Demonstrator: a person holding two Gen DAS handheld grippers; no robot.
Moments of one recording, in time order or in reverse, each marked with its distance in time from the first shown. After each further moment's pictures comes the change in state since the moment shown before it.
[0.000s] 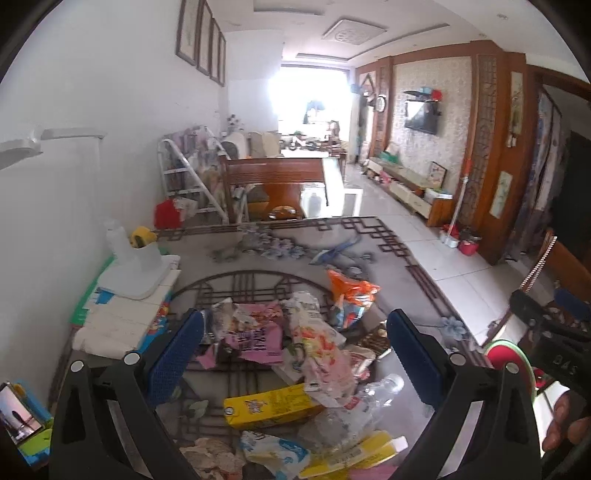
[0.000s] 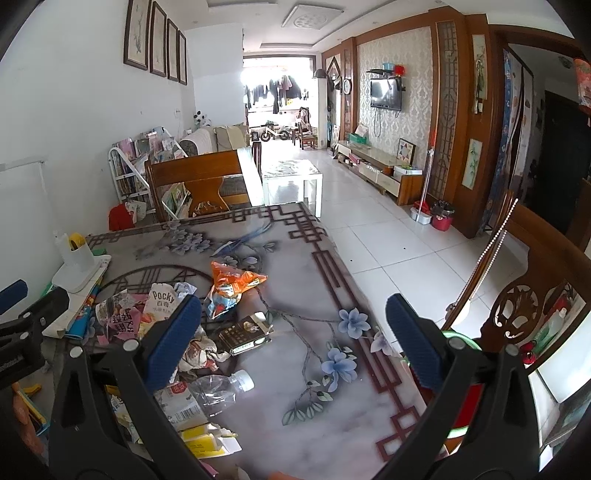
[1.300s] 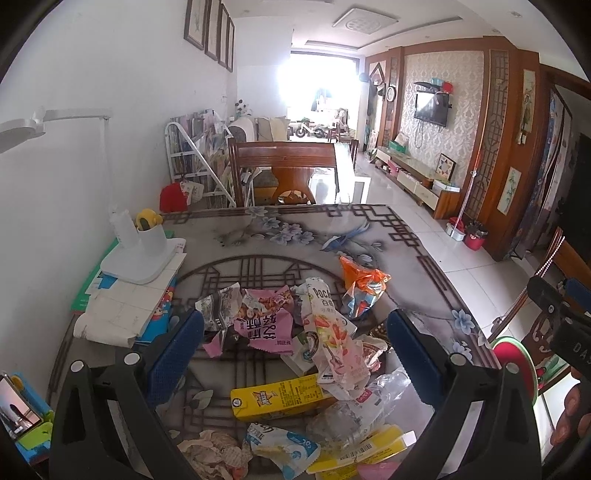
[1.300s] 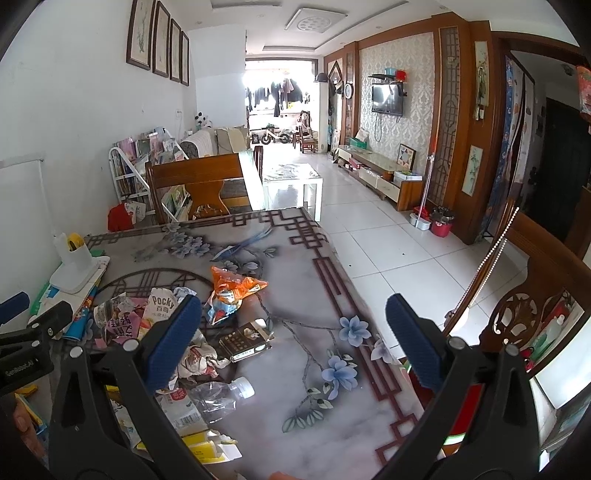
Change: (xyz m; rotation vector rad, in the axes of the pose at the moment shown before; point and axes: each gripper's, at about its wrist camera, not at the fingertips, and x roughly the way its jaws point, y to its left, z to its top) left arm 0.013 0.012 -0.006 -0.025 0.061 0.010; right arm 0.002 0.003 0.002 -0.009 -0.010 0.001
